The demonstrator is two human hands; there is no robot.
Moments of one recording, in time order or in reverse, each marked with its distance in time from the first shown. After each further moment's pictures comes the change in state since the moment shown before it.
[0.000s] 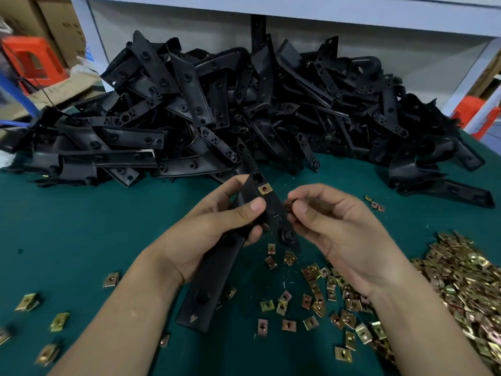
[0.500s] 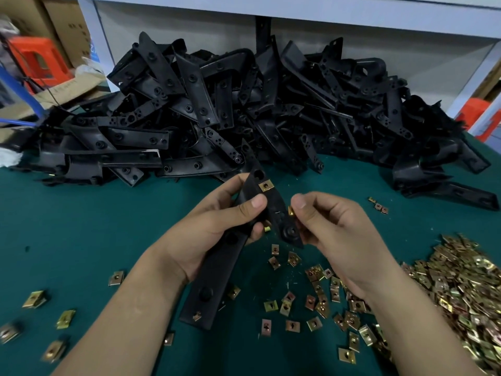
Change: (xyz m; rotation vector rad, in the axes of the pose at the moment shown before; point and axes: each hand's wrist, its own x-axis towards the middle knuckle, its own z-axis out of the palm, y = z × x) left_hand 0.001 0.001 -0.001 -0.049 -0.041 0.029; right_hand 0.002 0.008 0.007 -0.287 0.029 -0.070
